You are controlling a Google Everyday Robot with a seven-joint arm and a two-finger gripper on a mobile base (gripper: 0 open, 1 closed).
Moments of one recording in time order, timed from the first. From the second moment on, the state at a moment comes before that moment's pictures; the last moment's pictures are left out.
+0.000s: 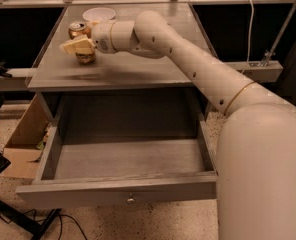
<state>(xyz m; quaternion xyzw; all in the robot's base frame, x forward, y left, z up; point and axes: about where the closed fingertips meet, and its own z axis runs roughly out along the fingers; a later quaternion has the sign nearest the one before) 0.760 0.213 0.902 -0.46 0.61 0.34 0.55</state>
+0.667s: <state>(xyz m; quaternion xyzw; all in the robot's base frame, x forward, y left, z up) 0.777 0.229 0.896 -0.45 0.59 0.36 0.56</state>
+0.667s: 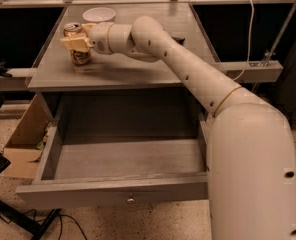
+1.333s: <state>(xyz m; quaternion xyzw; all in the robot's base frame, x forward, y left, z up) 0.764 0.202 0.917 -0.45 0.59 0.35 0.57</state>
